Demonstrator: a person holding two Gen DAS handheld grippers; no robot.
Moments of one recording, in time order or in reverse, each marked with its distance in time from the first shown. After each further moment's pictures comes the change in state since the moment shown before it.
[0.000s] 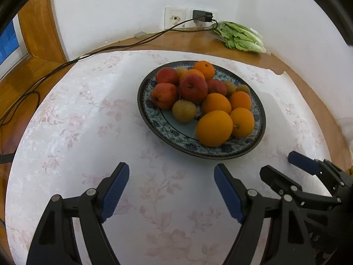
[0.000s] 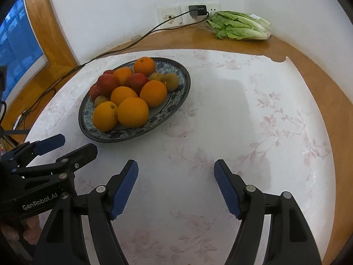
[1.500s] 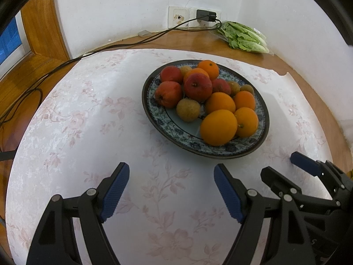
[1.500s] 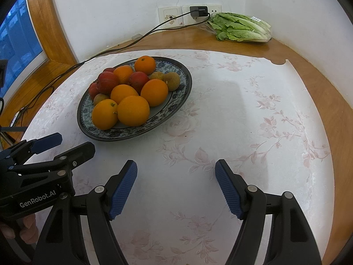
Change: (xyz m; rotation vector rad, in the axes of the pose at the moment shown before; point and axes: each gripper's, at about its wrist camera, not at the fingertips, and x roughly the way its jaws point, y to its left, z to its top) left arm 0.000 0.003 -0.001 -0.012 0.004 0.008; right arm 0.001 0.002 -0.002 -0.012 -0.003 -0.017
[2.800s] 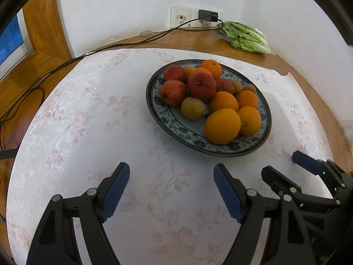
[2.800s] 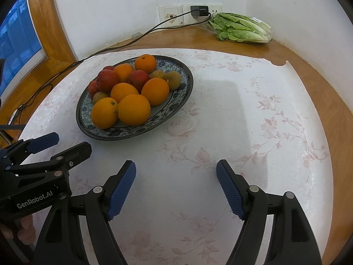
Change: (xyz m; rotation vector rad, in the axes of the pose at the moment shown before) left arm -0.002 0.005 -0.002 -0.006 0.002 0.006; right arm 0.003 0.001 0.001 -0.012 0.002 -0.014
